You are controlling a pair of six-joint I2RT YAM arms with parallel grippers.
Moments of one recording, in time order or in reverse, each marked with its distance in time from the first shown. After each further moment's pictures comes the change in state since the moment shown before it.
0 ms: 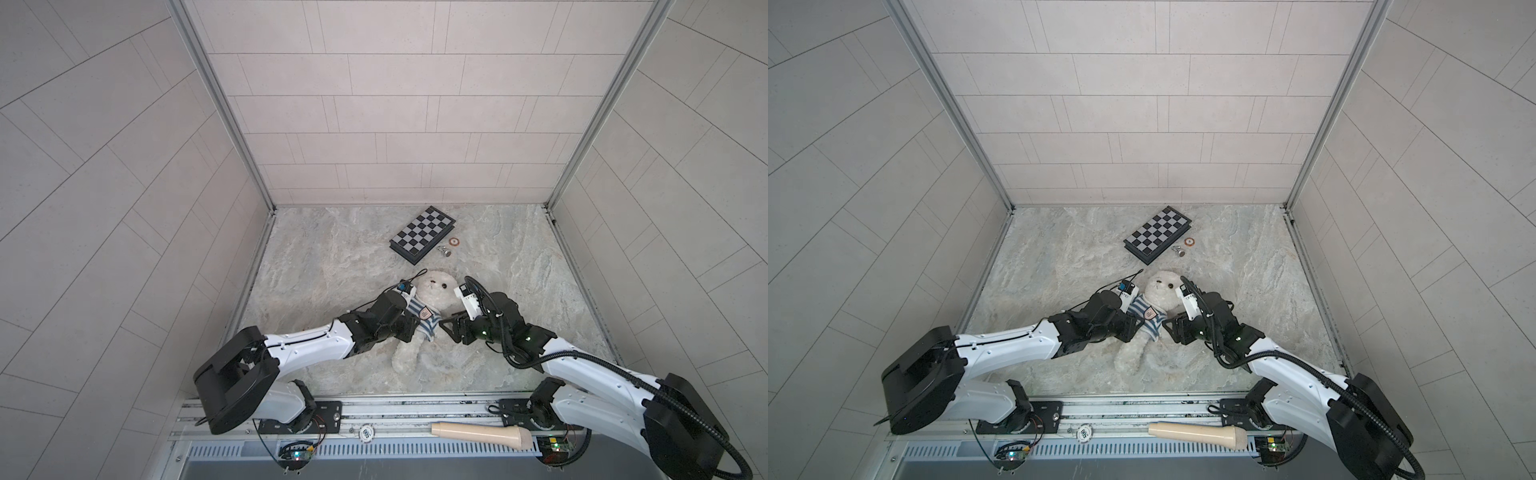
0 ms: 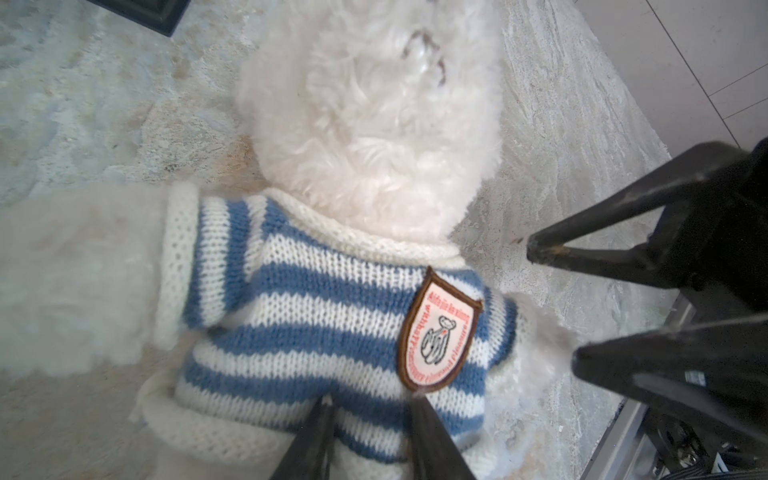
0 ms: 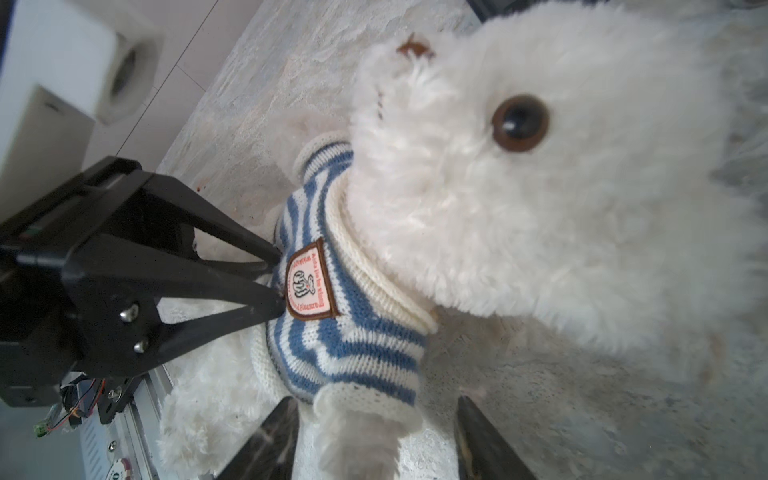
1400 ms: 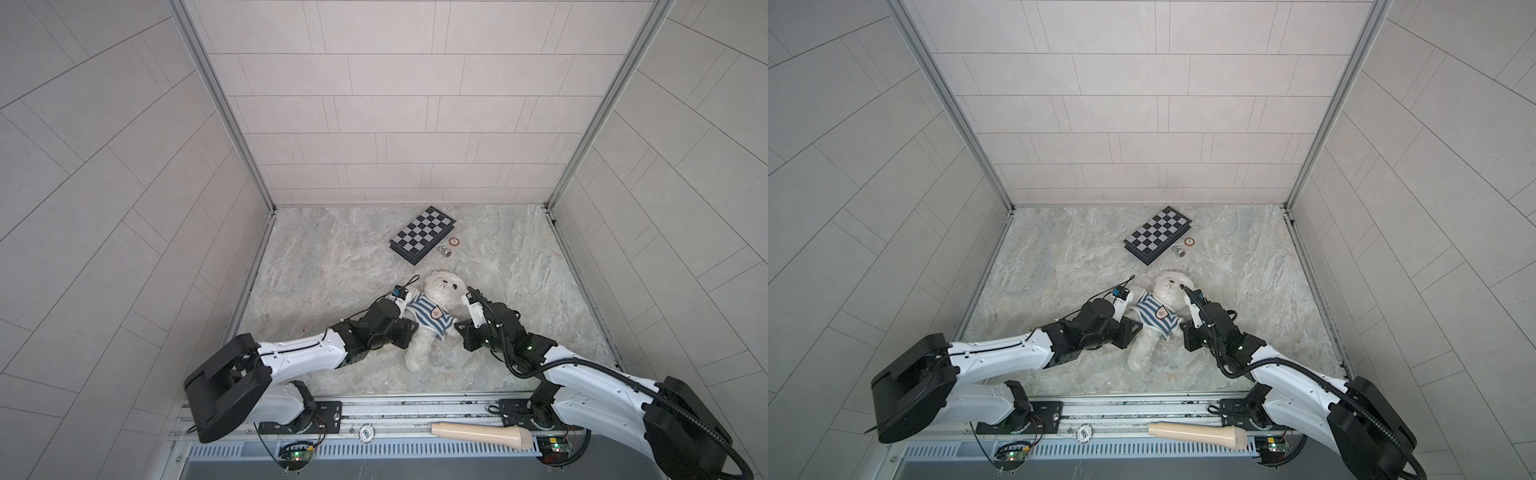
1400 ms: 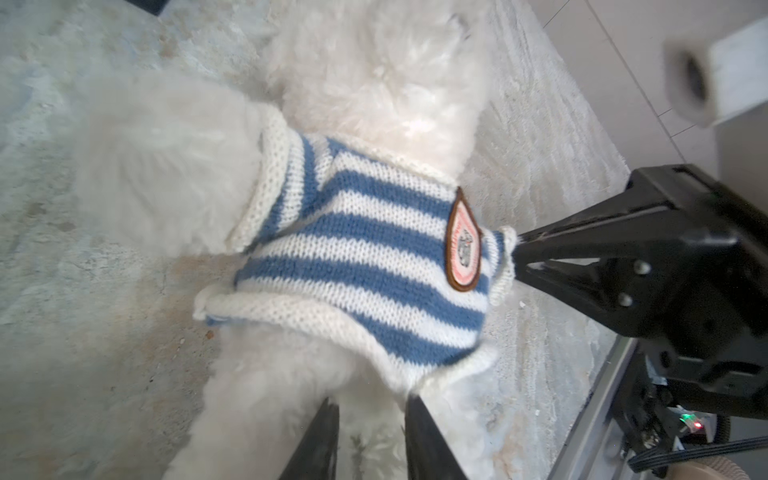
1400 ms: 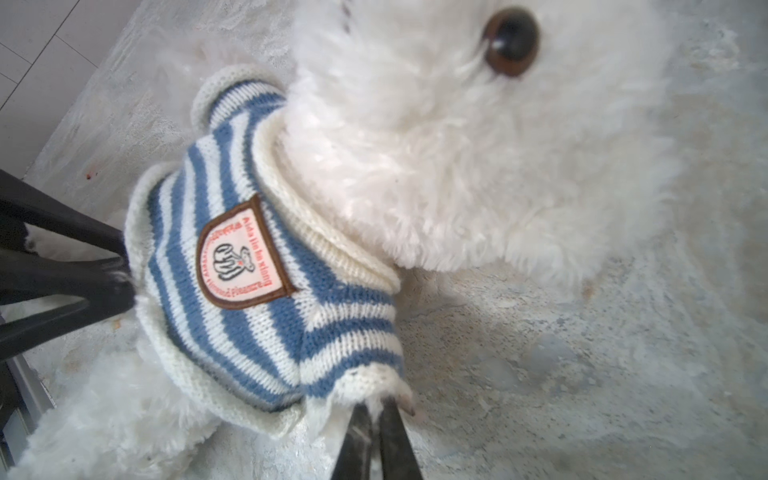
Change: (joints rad) left arm -0.005 -0.095 -0.107 0.095 0.021 -0.048; right arm 0.009 -0.032 -0.081 0.004 0.184 -0.021
